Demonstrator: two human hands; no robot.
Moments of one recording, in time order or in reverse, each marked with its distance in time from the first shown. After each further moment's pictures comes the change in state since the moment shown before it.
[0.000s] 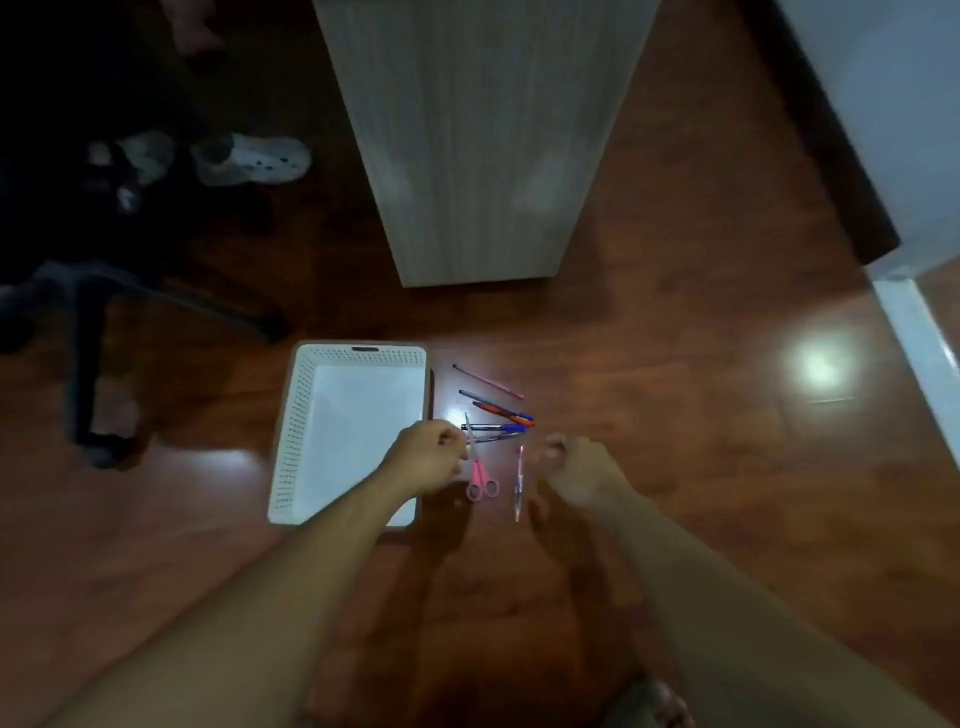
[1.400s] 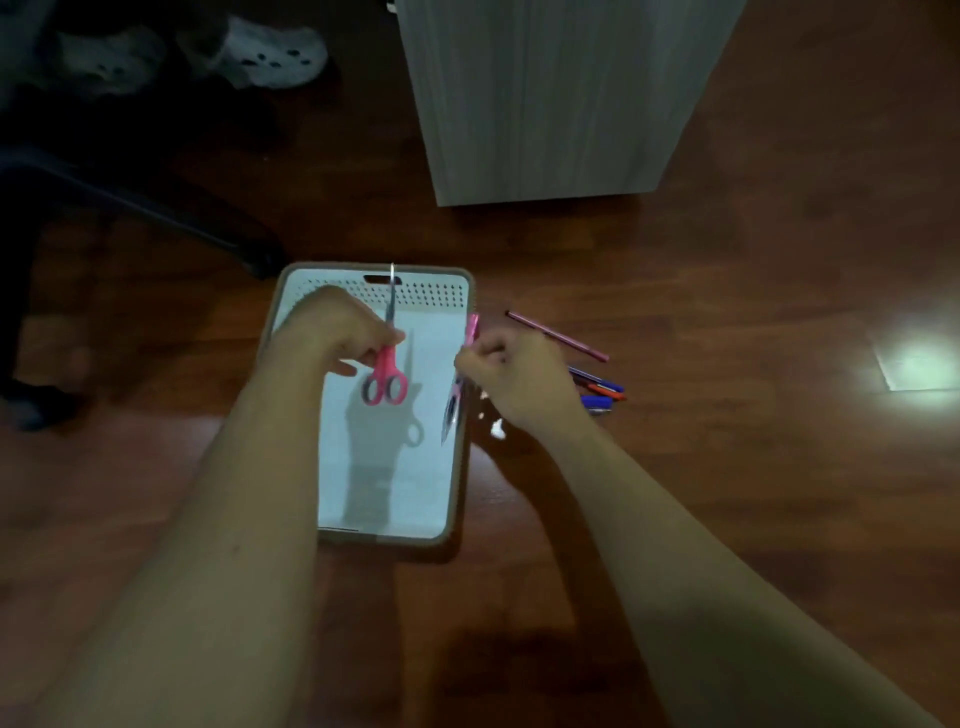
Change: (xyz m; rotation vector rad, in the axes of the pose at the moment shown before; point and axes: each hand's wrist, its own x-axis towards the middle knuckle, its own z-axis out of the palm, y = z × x) left_hand 0.163 -0.101 -0.076 -0.053 0.210 -0.229; right_hand 0.175 -0.061 0.151 0.439 0.118 -0.354
